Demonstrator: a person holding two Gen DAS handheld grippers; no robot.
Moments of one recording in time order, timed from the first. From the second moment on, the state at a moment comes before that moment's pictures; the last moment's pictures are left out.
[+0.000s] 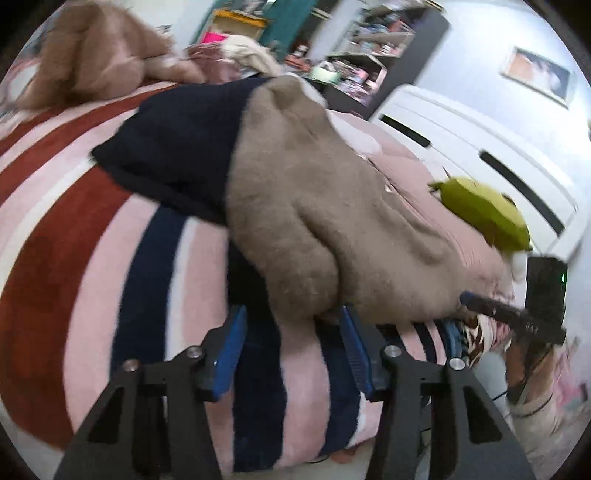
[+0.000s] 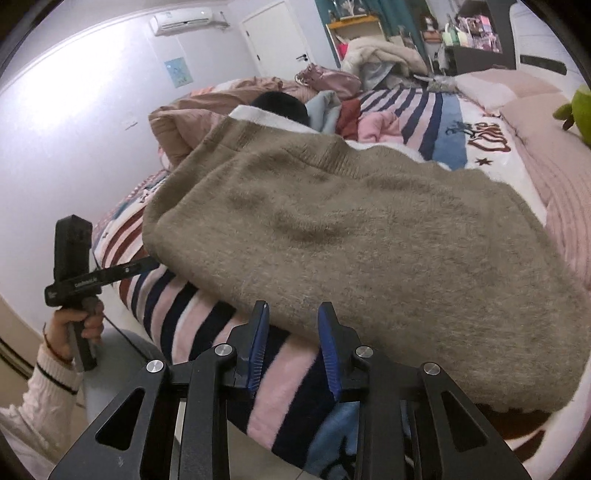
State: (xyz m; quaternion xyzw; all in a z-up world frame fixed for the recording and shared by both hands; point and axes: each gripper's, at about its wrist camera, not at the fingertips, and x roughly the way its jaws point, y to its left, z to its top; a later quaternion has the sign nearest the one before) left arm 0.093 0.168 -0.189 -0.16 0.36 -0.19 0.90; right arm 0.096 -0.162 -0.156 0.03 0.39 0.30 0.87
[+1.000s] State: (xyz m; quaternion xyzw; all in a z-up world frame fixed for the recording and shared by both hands) left arm 0.075 0.211 -0.171 -0.18 0.37 -0.27 0.87; right arm 0.114 -0.109 -0.156 -0.03 0.40 0.22 0.89
